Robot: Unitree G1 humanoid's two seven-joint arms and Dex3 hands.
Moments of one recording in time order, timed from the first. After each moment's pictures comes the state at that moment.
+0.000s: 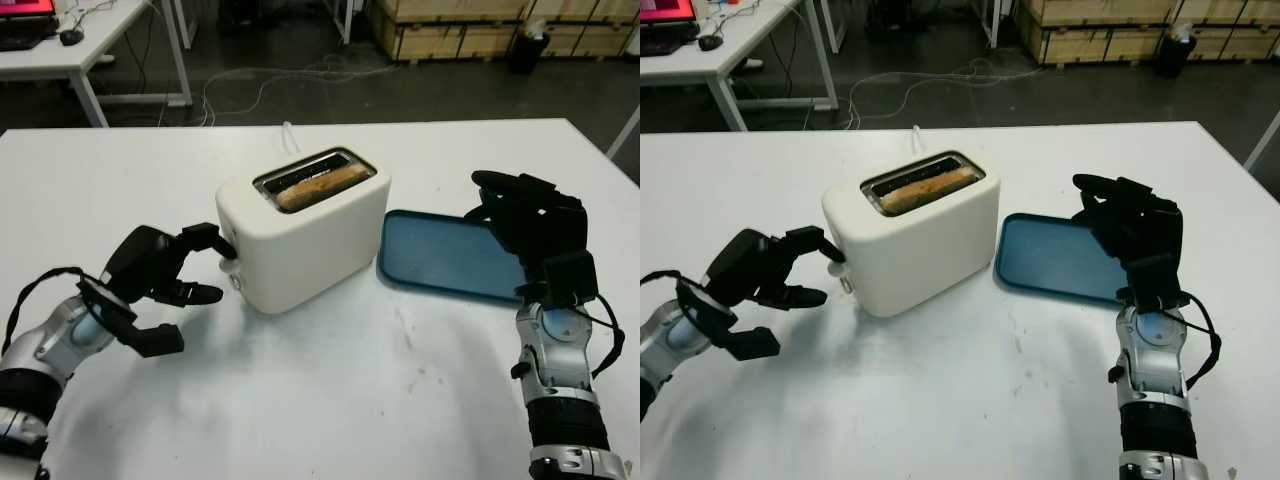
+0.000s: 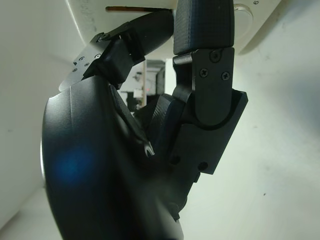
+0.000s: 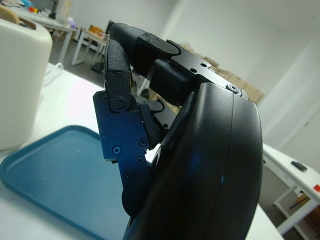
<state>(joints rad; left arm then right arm) -0.38 0.66 -0.25 0.77 0.60 -0.85 0.30 -0.26 -0.25 -0.24 0.32 0.06 -0.39 0.02</state>
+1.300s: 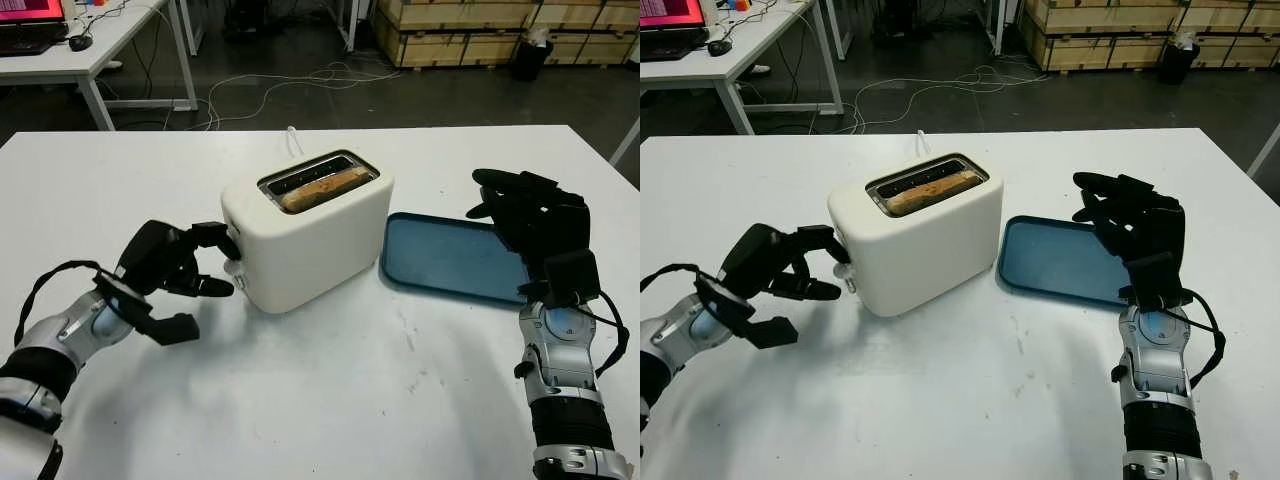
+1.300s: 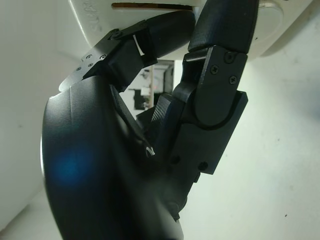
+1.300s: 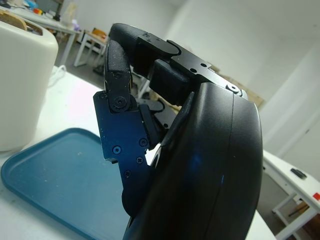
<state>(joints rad) -0.51 0.67 -0.41 0.89 0.58 -0.84 0.43 -0.26 -0.26 -0.22 0.31 0.06 -0.39 0.02</state>
